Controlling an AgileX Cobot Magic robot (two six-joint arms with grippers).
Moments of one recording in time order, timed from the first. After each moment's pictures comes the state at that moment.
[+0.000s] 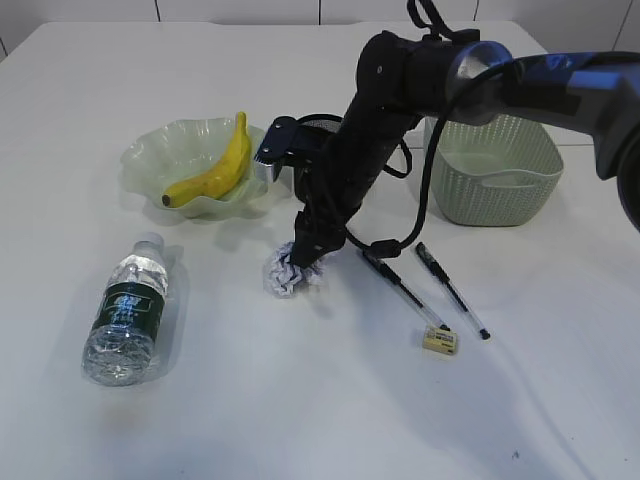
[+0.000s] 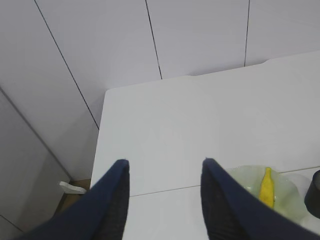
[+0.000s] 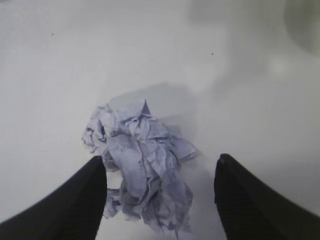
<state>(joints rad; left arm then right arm) 0.00 1.48 -2.36 0.05 1.28 0.10 0.41 2.39 -2.03 0.37 1.06 -1.08</state>
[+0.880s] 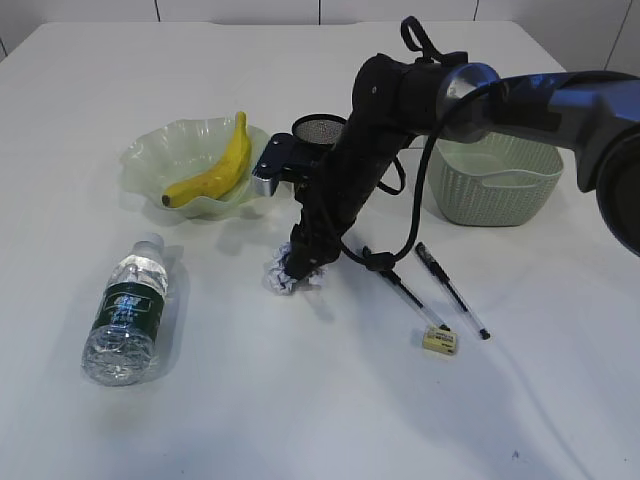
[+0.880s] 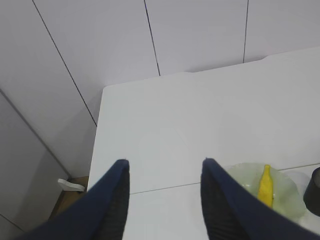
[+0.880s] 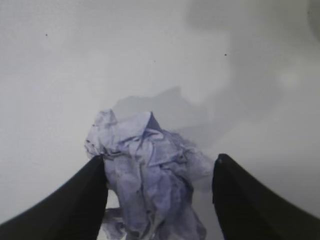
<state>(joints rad) 0.00 1.49 -2.36 0.05 1.28 0.10 0.41 2.43 -2.03 0.40 1.04 -1.10</state>
